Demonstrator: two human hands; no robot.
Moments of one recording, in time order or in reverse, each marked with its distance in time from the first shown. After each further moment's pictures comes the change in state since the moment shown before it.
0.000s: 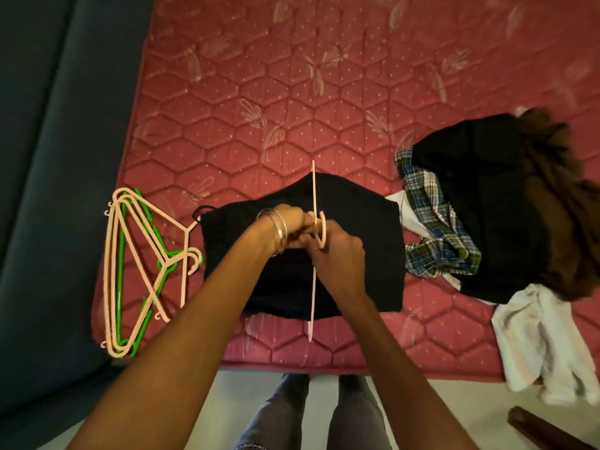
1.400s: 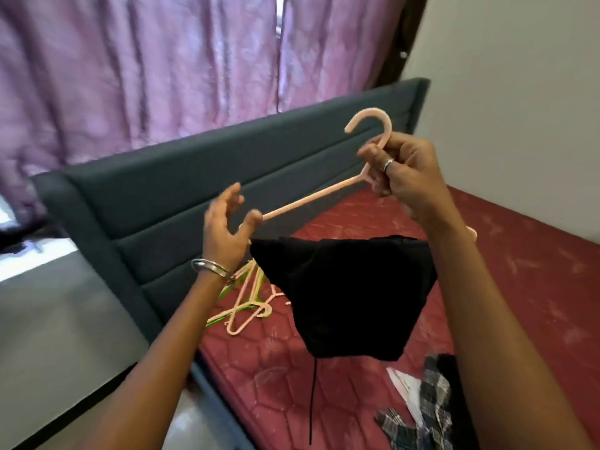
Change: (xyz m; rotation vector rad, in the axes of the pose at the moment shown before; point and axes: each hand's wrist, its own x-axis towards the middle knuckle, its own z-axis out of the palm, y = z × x) left_hand -0.402 -0.044 -0.041 -0.125 1.325 1.204; right_hand -0.085 -0.293 -0.296 0.614 -0.561 -1.093
